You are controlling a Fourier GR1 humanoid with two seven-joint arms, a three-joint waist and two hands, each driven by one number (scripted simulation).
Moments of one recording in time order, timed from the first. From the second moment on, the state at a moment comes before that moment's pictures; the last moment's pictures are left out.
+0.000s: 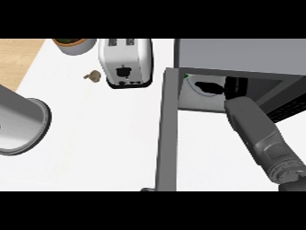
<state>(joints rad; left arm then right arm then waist) 0.14 0.17 0.53 -1.66 0.27 -0.66 -0.22 -0.98 -0.16 -0.07 -0.10 0.08 -0.80 -0.70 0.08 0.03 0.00</state>
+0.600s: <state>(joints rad) 0.25 0.10 0.49 -1.75 0.23 -0.67 -0.25 -0.84 -0.08 -0.14 -0.19 0.00 -0.59 -0.86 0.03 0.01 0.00</state>
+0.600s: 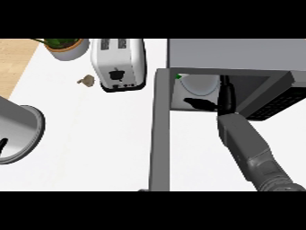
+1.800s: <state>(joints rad) 0.27 0.04 0.24 -1.87 0.19 -0.82 -0.14 -0.22 -0.01 0.11 -0.82 -0.18 -0.21 -0.91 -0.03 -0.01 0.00</state>
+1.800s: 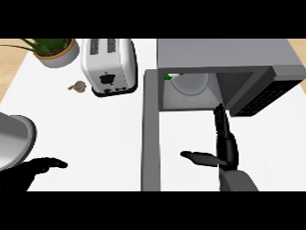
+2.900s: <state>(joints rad) -0.16 0.00 -0.29 -1.53 -0.23 -0.38 -0.22 0.37 -0.22 0.09 -1.64 -0.30 -0.10 -0.71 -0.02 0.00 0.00</state>
